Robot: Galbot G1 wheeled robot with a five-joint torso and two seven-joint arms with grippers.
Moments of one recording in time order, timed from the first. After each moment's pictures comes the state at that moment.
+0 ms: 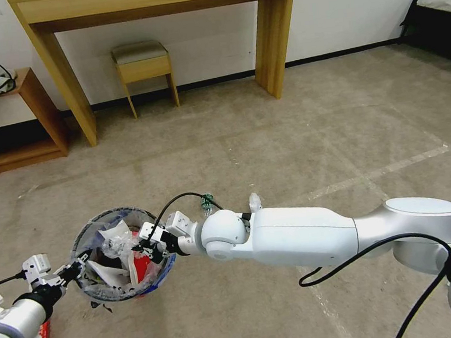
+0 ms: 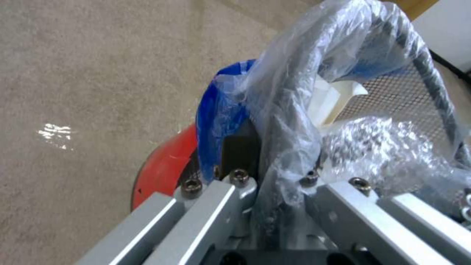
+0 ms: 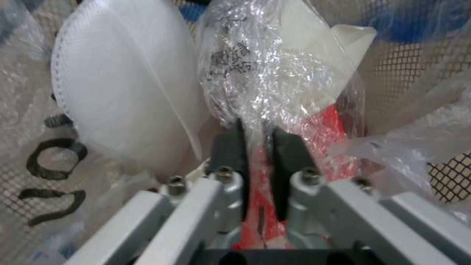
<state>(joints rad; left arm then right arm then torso) 1.57 -1.22 -1.10 -2.14 -1.12 0.73 -0.07 0.01 1.26 -1.06 1.61 0.98 -0.35 0.02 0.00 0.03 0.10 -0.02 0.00</state>
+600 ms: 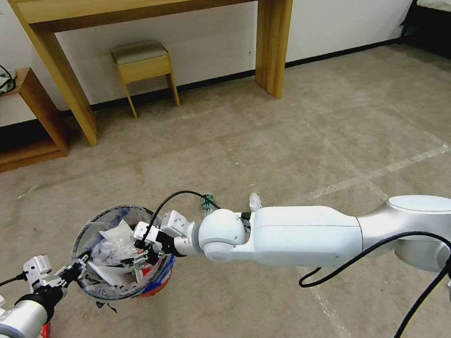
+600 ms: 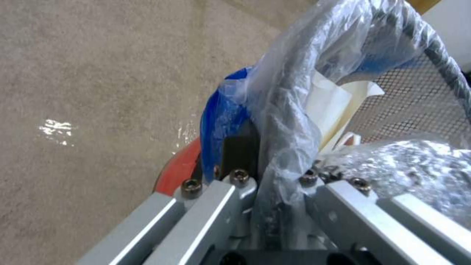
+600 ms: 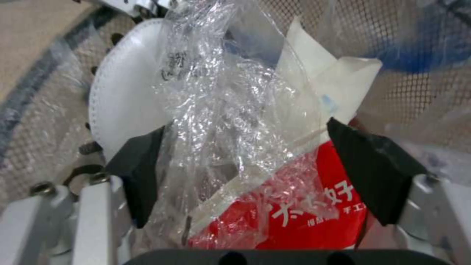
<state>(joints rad) 1.57 -1.23 -1.10 -2.14 -1.11 0.73 -0.07 0.01 1.26 -1.05 1.67 0.99 -0.37 0.05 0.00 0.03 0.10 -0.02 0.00</state>
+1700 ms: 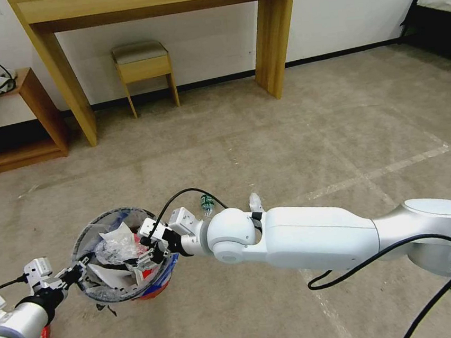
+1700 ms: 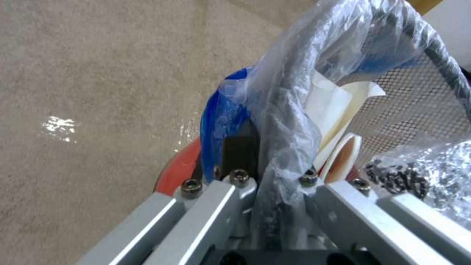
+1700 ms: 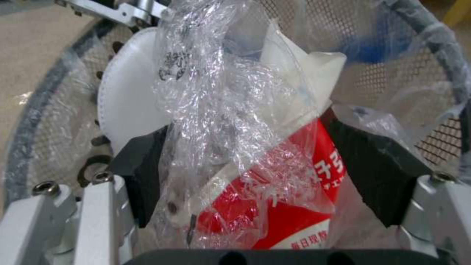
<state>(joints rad) 1.58 -1.24 -1.09 -2.15 -1.10 0.74 -0.07 -0.01 1.19 -1.01 1.75 1.02 -0.40 0.09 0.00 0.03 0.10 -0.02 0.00</state>
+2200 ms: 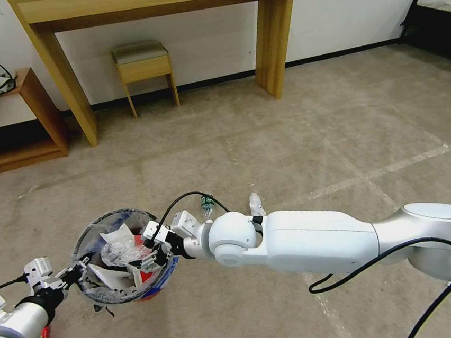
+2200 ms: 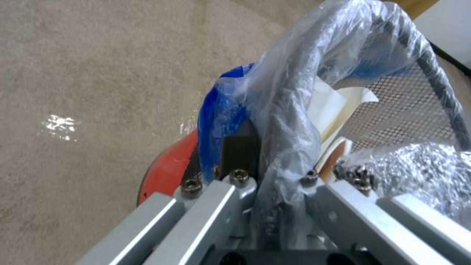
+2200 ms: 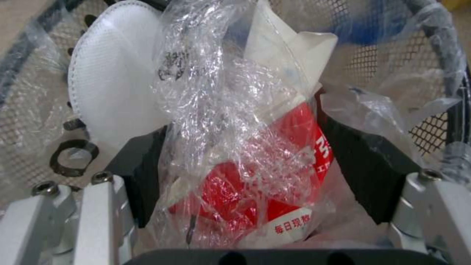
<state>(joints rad) 1.58 -1.24 -1.09 -2.15 -1.10 0.74 -0.07 -0.03 1.20 -1.02 1.73 1.01 -0.42 0.10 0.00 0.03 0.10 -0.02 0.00</state>
